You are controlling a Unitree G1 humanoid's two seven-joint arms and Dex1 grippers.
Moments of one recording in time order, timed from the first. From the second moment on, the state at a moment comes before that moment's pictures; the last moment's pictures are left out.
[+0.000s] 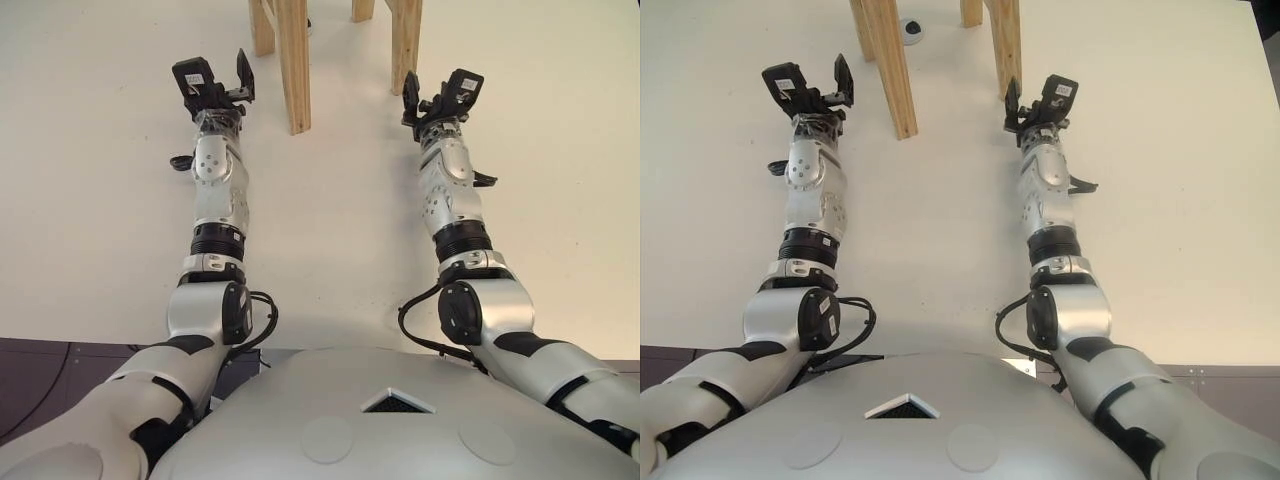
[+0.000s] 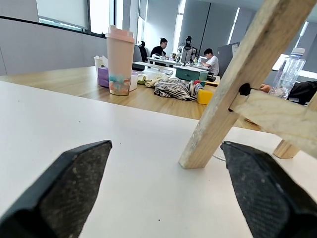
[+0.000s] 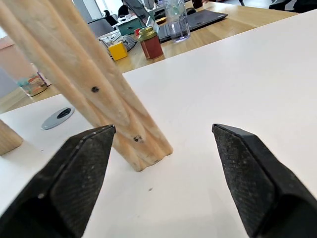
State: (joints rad) left arm -0.48 0.06 0.16 0.74 -0.15 -0.31 0.00; right arm -0.52 0.03 -0.14 0.81 0.23 -0.20 0.00
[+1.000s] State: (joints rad) left arm -0.49 0.07 0.13 0.67 -0.12 -0.44 -0.10; right arm -0.42 0.02 -0.06 0.64 0.10 -0.38 0.12
